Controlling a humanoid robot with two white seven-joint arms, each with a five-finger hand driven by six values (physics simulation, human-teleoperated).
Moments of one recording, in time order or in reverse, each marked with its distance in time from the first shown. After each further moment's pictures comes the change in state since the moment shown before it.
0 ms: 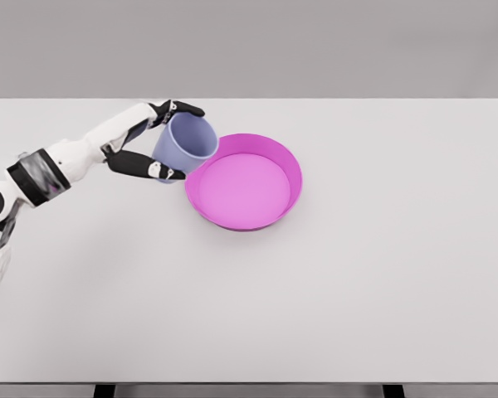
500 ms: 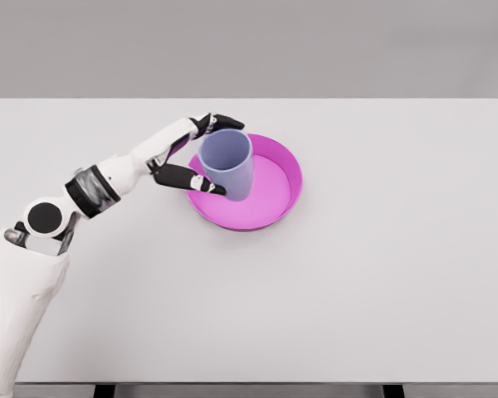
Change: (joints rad) left arm 0.005 -0.185 -0.028 0.157 -0.047 -0.192 0.000; right arm 0.000 0.000 0.000 0.000 0.000 0.000 0.000
